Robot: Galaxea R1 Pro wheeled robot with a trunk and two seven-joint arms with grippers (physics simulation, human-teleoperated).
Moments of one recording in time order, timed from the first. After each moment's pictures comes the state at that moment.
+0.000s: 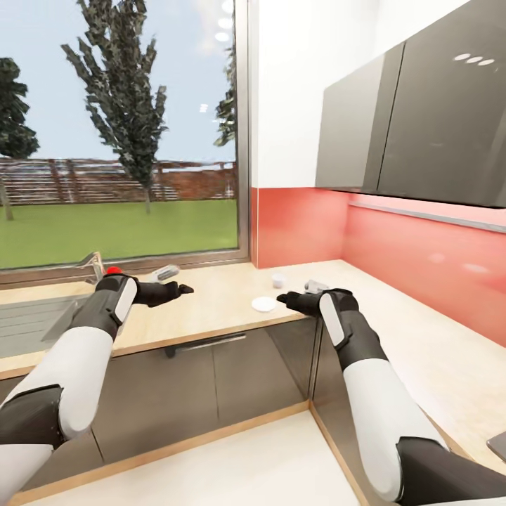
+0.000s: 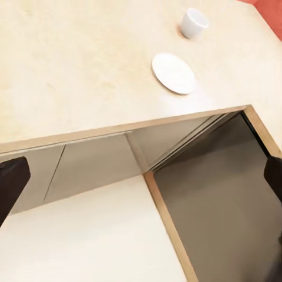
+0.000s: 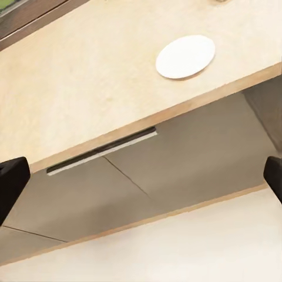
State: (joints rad) left arm -1.11 0.08 0.22 -0.65 0.06 0.90 -0.37; right arm -0.94 0.17 -0.14 -0.90 -0.18 0.84 0.02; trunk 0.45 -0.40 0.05
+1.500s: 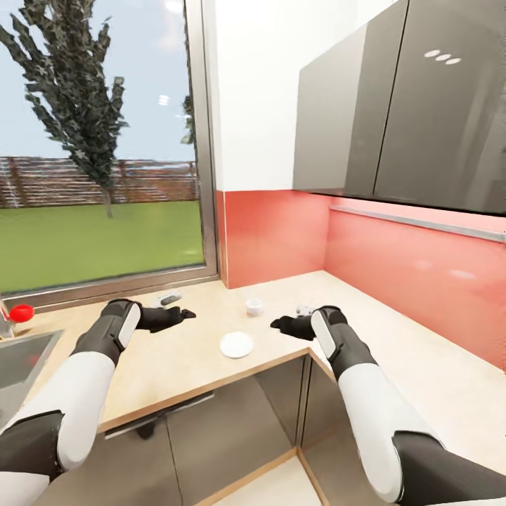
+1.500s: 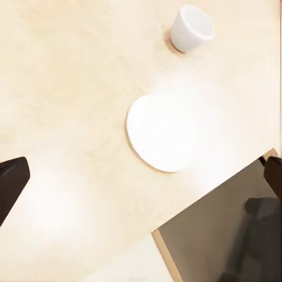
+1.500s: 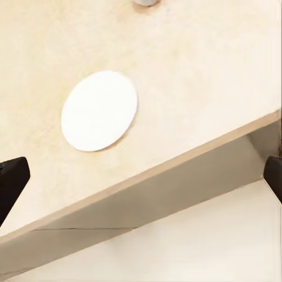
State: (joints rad) left arm -1.00 0.08 0.22 -0.63 0.06 0.88 -0.37; right arm -0.94 0.17 -0.13 -0.69 -0.18 0.84 0.02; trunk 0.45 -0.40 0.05
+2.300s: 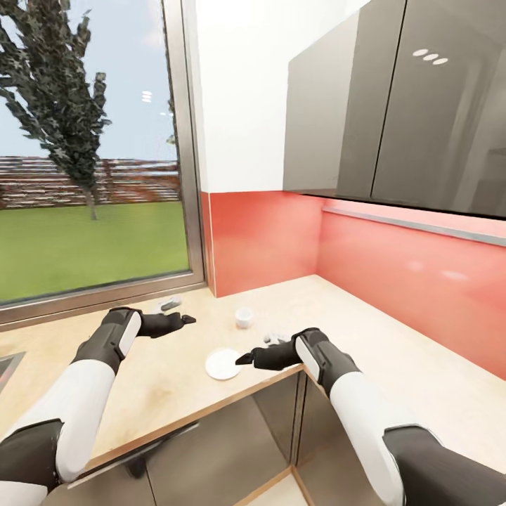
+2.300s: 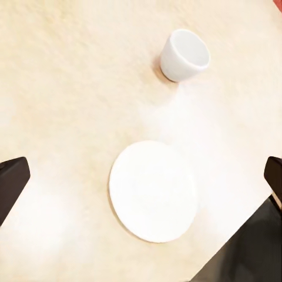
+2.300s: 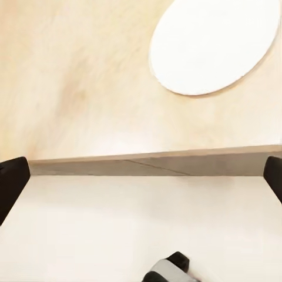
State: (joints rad) left arm -0.96 0.07 0.22 -0.63 0.06 0.82 -0.38; right arm -0.93 0.17 0.06 -0.45 -0.08 0.84 0.59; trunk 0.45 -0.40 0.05
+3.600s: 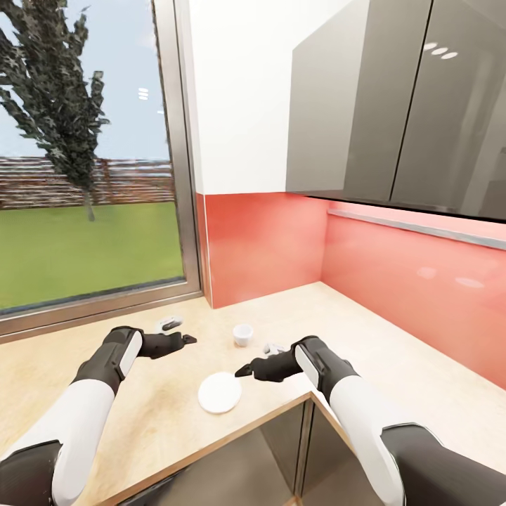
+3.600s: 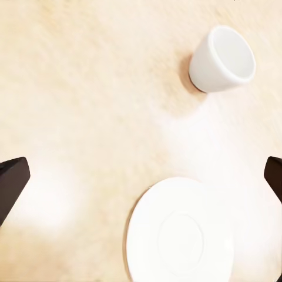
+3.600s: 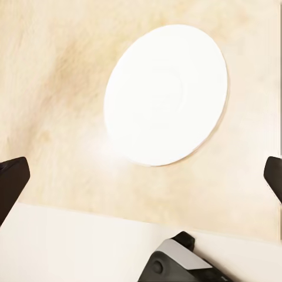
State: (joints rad) left arm -0.87 0.07 0.22 -0.62 0.06 0.82 -0.38; right arm -0.93 0.17 0.06 -0.36 -0.08 0.83 0.59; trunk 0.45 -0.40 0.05
